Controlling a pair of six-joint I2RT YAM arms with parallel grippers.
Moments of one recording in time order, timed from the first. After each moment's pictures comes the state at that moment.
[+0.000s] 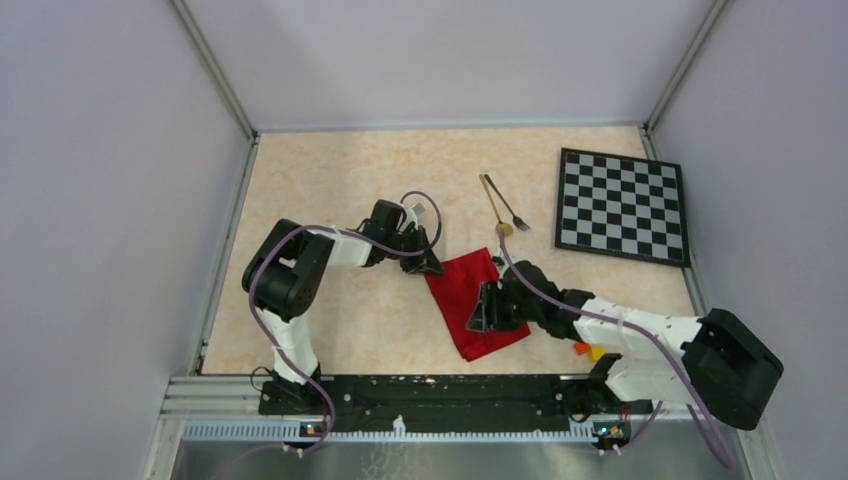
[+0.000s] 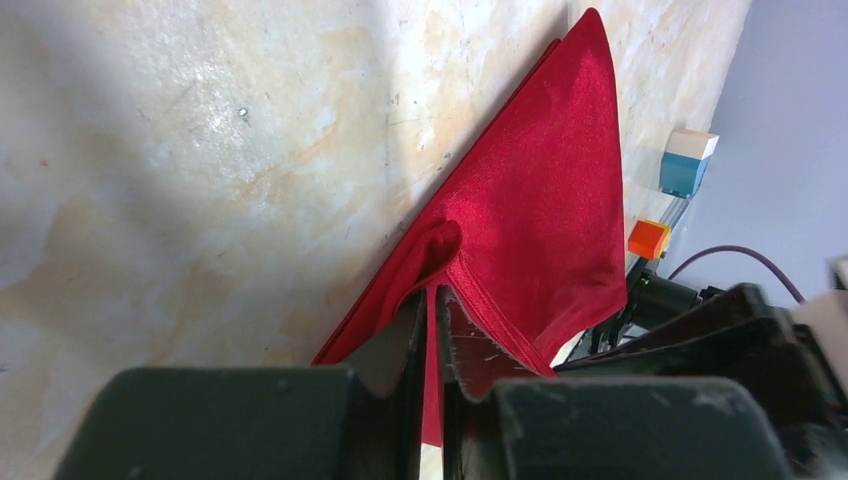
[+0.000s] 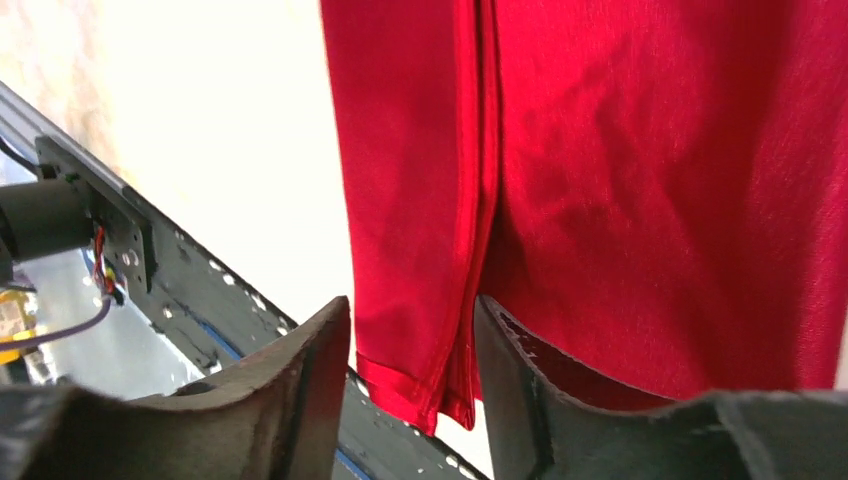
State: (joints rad) left arm -0.46 1.89 0.90 0.14 0.66 -0.70; right arm 0.85 1.17 0.41 -0.03 -0.19 0.80
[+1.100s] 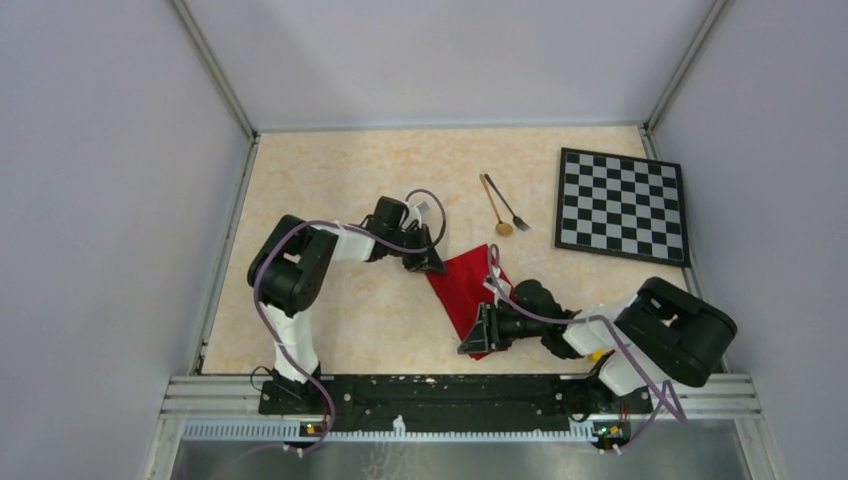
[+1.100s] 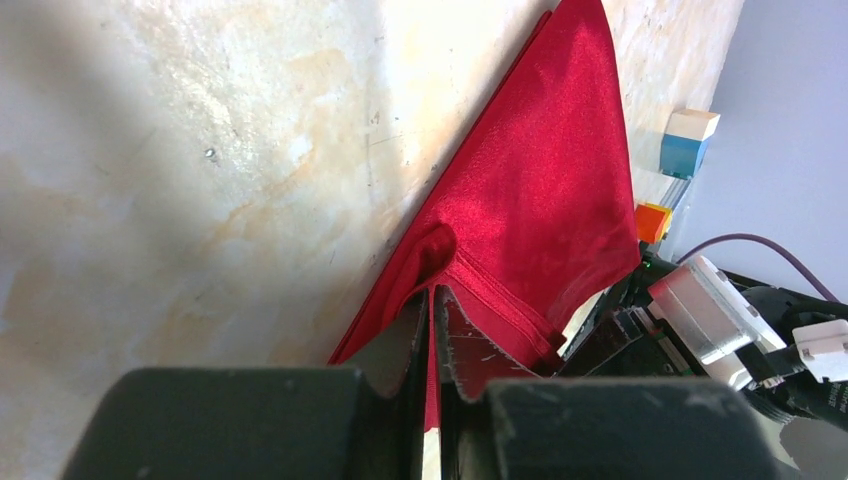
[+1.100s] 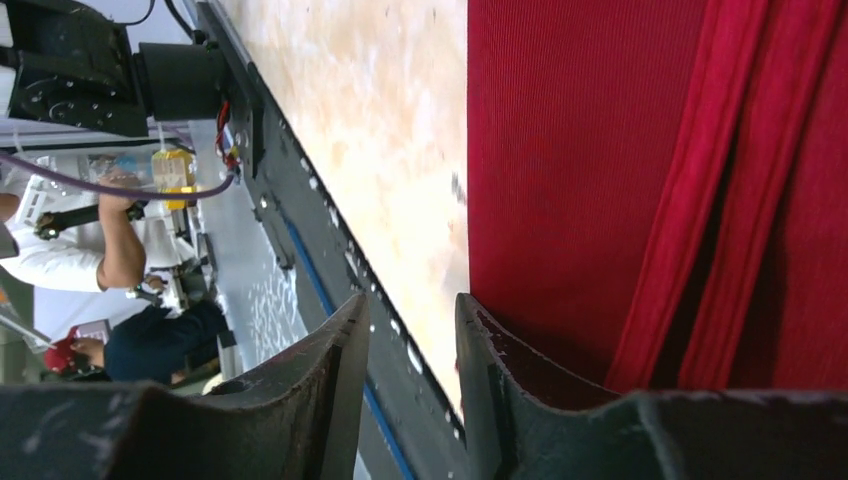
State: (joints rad) left arm -0.46 1.93 0.96 0.10 0.71 -0.65; right arm 0.81 1.47 0.21 0.68 -0.57 0.88
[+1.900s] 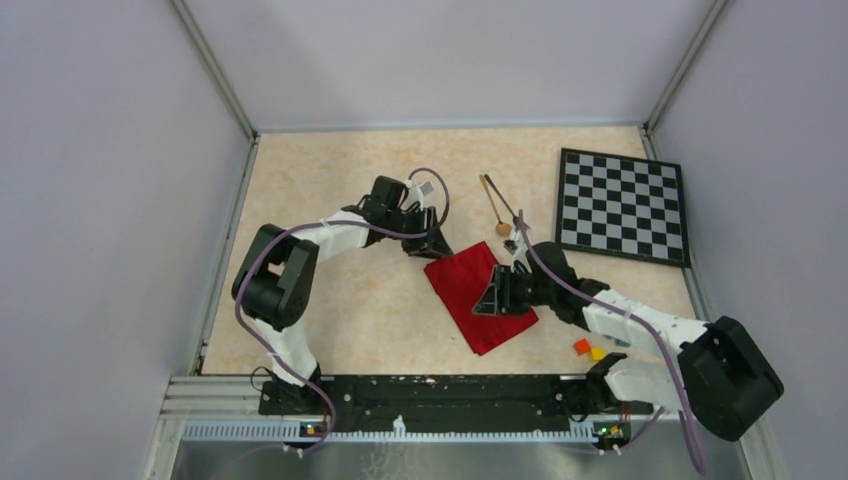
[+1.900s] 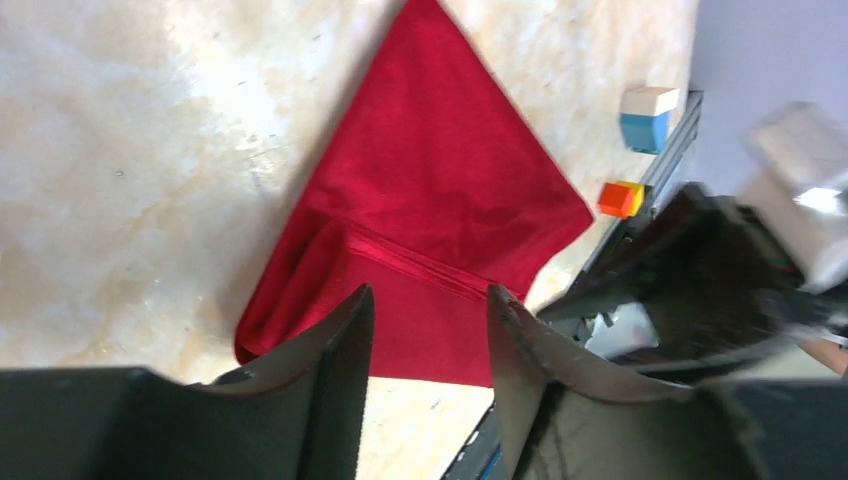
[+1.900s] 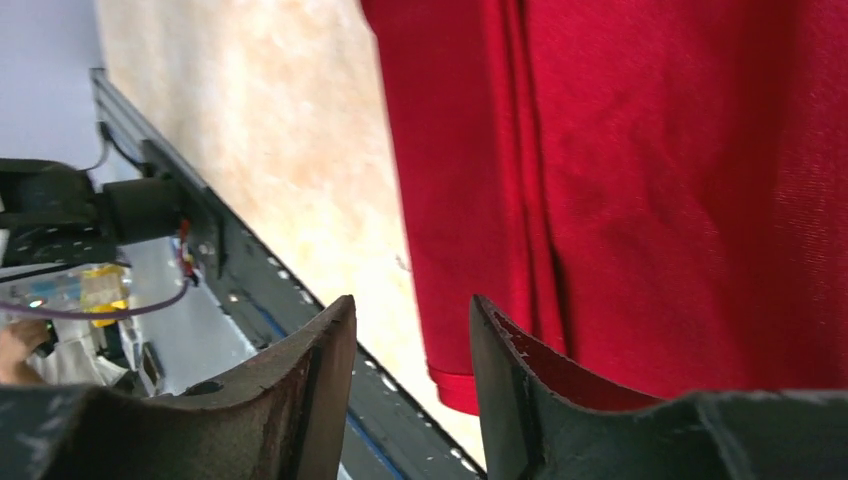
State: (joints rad) left arm -0.46 1.83 1.08 -0.12 0.72 -0.54; right arm 0.62 1.12 0.45 -0.03 -0.44 0.70
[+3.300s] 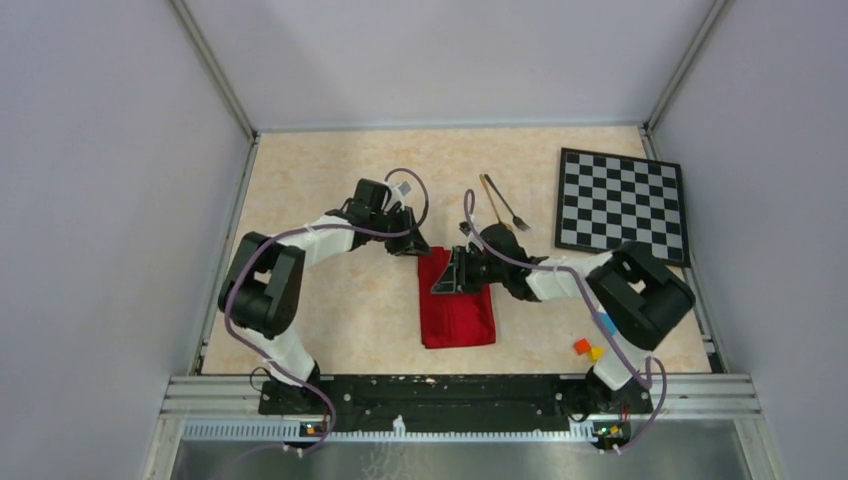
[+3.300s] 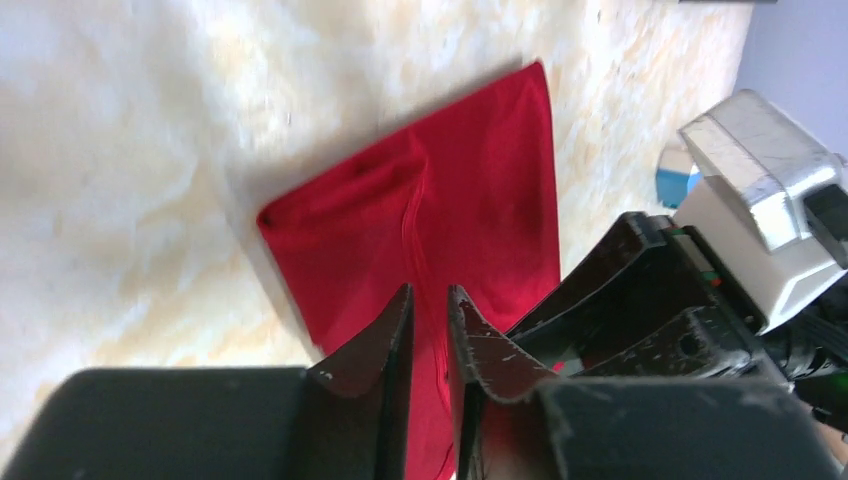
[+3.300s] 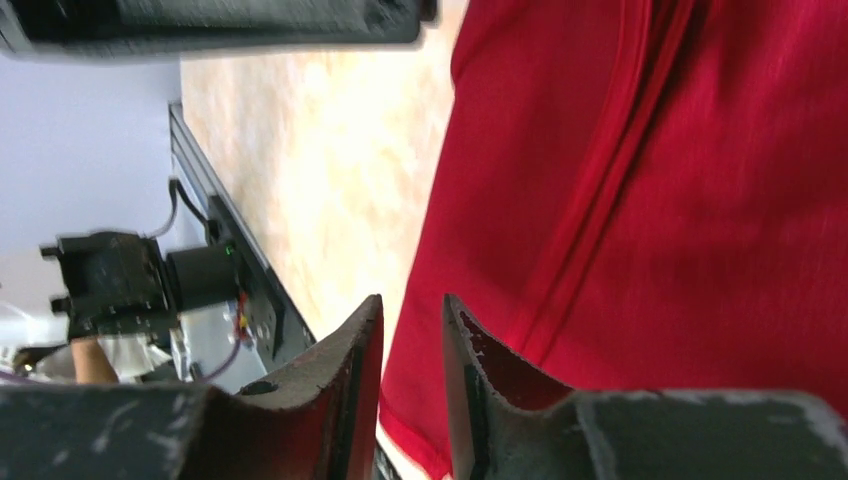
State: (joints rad) left arm -0.39 1.69 0.98 -0.16 0.61 -0.57; right arm 0.73 1.60 0.63 0.36 -0.45 0.80
